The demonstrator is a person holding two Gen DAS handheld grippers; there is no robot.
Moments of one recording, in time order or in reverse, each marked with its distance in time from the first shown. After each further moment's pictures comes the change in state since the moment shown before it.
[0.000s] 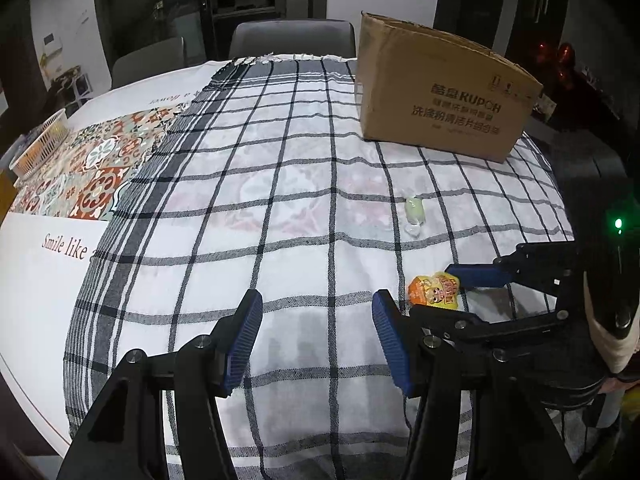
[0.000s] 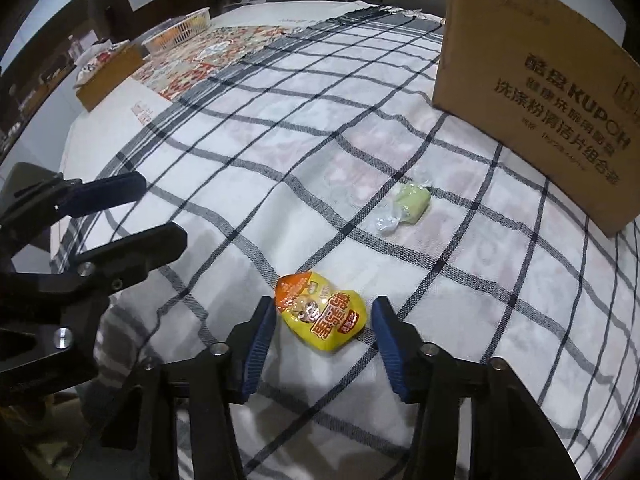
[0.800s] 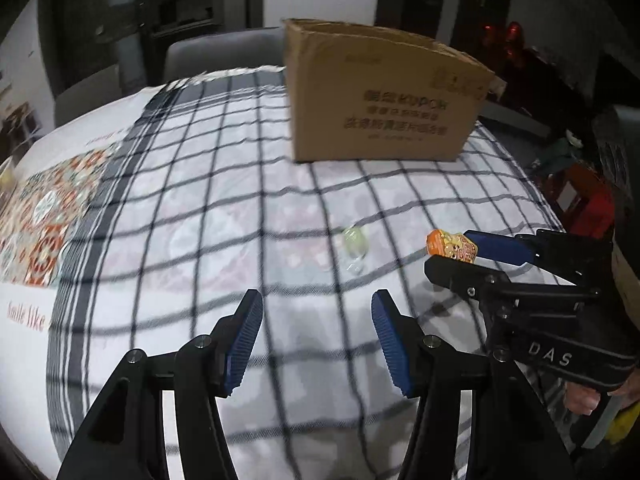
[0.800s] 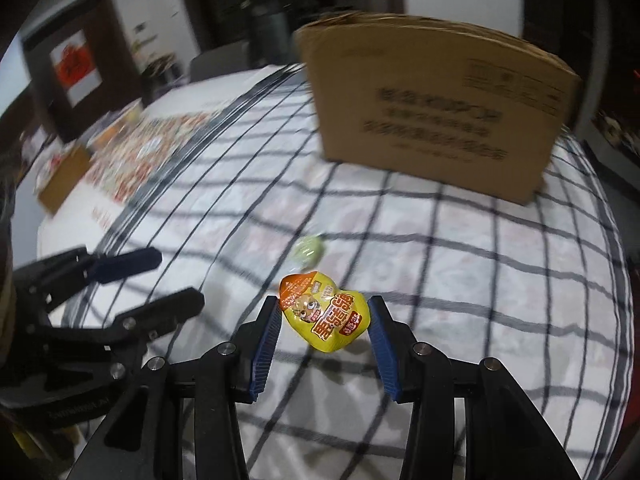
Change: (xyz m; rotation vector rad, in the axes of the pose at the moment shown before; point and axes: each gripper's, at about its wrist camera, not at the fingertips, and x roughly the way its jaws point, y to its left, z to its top) left arm 0.018 -0.036 0.038 0.159 -0.022 -0.164; right arm -0.057 -0.052 -0.012 0.335 -0.242 -0.135
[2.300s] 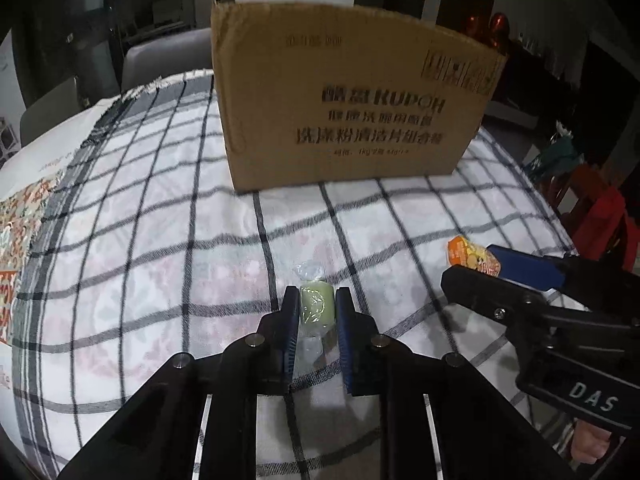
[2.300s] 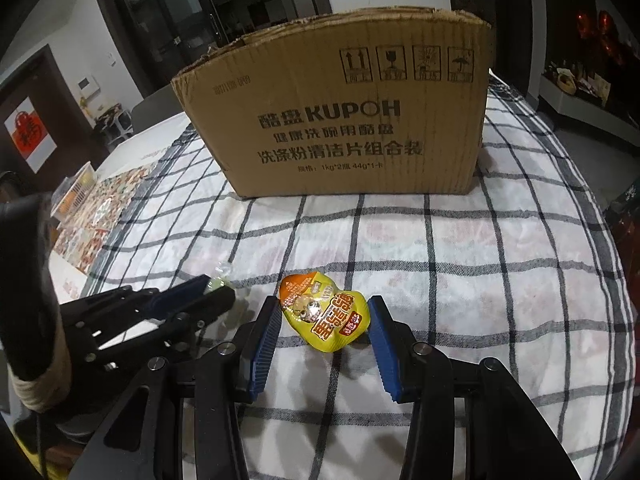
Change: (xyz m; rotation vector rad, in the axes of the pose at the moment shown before) left arm 0.064 -0.027 0.045 0.030 0.006 -0.037; right arm 0.008 -0.049 0.016 0.164 -0.038 -0.060
